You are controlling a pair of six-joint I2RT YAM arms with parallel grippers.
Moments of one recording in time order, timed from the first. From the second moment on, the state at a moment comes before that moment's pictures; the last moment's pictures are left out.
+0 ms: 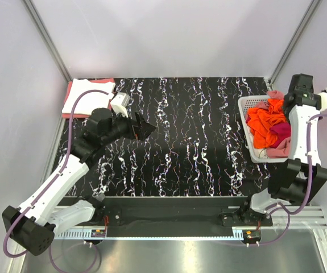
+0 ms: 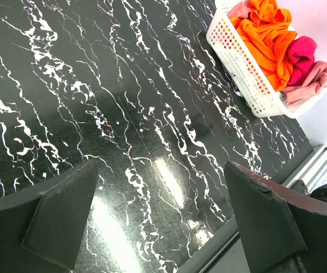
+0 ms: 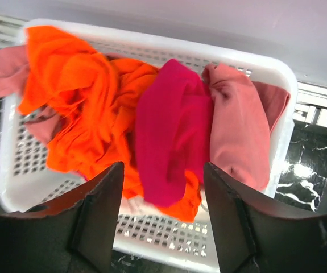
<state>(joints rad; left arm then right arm) -0.50 1.00 0.95 -0.28 0.25 -0.41 -0.30 1.51 1.57 -1.01 0.59 0.88</state>
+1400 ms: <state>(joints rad) -0.50 1.02 0.95 -0.30 0.22 -0.42 -0.40 1.57 2.24 -0.83 -0.25 0.65</state>
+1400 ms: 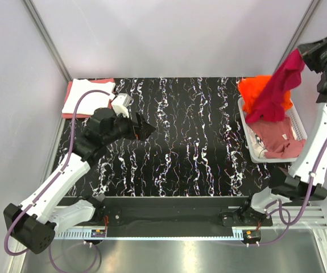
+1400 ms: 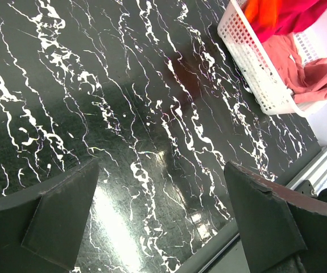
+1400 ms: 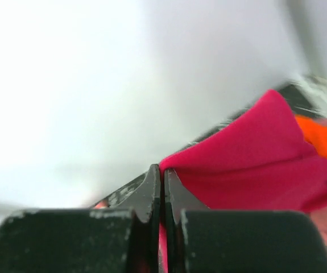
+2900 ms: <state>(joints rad) -0.48 1.38 1.10 -0.37 0.23 -0.46 0.09 1.59 1.71 -0.82 0.00 0.59</state>
